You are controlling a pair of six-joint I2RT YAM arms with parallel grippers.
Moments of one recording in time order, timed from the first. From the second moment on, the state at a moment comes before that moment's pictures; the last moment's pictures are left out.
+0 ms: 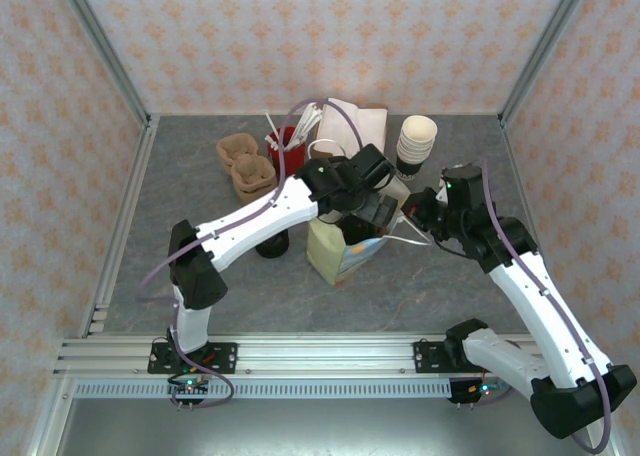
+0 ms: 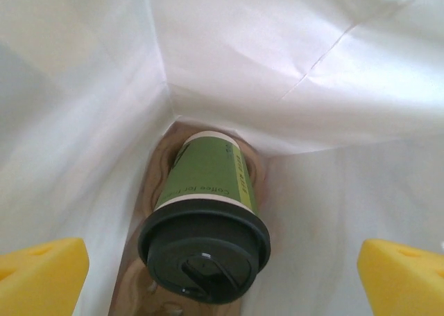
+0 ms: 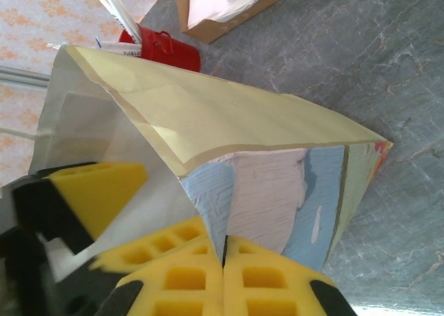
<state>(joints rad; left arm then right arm) -0.90 1.92 1.97 -1.04 -0.19 -0.44 0.37 0.93 1.05 -0.80 -0.20 0.94</state>
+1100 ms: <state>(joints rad) -0.89 1.68 2.04 -0.97 -0.04 -0.37 0.37 0.93 1.10 -0.82 -0.27 0.68</state>
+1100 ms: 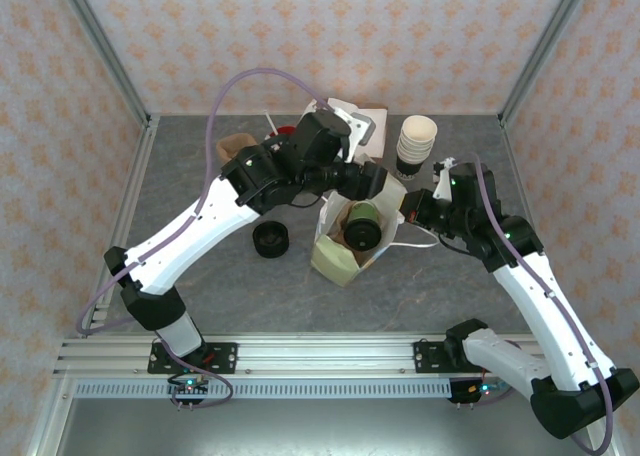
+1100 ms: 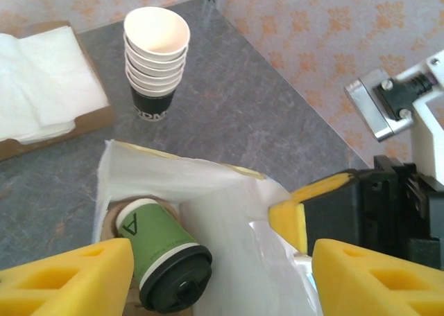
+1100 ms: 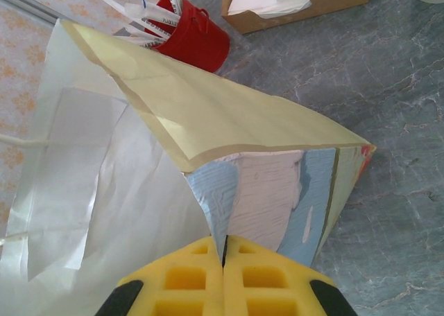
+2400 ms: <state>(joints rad) -0.91 1.96 1.94 -1.13 -0.06 -0.07 0.37 0.99 1.14 -0.83 -0.32 0.58</state>
